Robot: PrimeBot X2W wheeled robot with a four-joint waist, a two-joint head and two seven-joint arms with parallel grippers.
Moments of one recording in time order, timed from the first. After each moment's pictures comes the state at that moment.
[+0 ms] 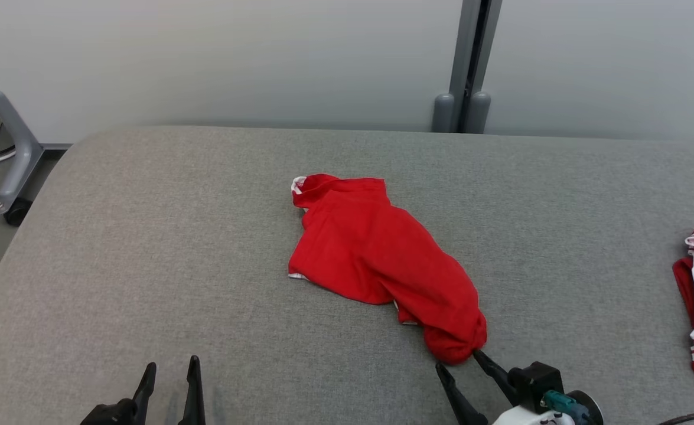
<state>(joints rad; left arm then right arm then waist) 0.08 0.05 -0.05 0.37 -0.30 0.02 -0.26 -0.15 -0.05 0.44 0.61 0.27 0.13 -0.26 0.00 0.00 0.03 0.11</state>
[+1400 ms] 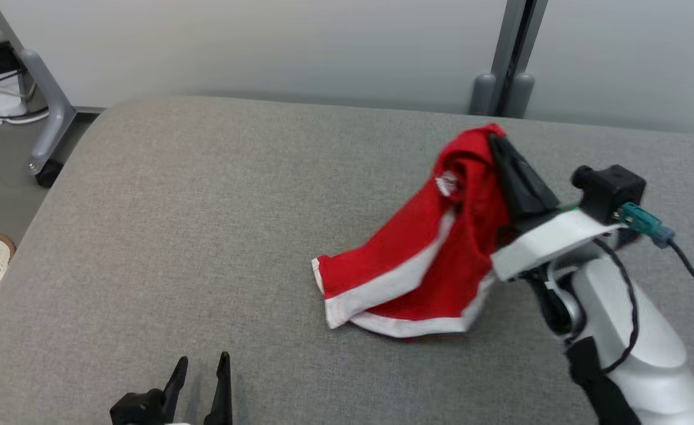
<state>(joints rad) 0.03 0.05 -0.14 0.43 -0.36 0.01 -0.26 -0.58 -0.05 0.34 0.48 0.44 0.13 -0.26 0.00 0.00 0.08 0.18</state>
